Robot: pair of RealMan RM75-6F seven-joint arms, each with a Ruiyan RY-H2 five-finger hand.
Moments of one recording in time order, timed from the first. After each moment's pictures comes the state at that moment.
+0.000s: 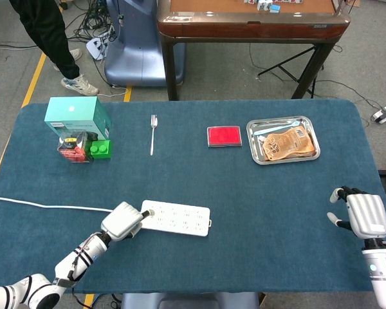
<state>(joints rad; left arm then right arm) -0.63 -1.41 -0.01 -1.62 1.47 0.92 0.38 0.16 -1.12 0.10 -1.63 -1.39 1.37 -0.16</state>
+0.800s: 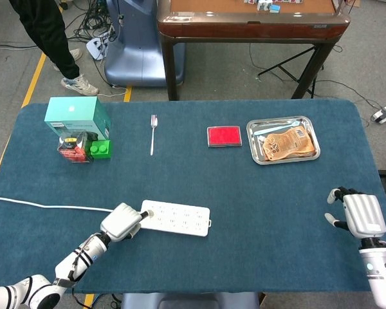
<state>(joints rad) -0.64 -1.42 0.02 -1.60 1.44 0.91 0.39 0.17 -1.13 0.09 -1.62 -1.38 1.35 -0.16</state>
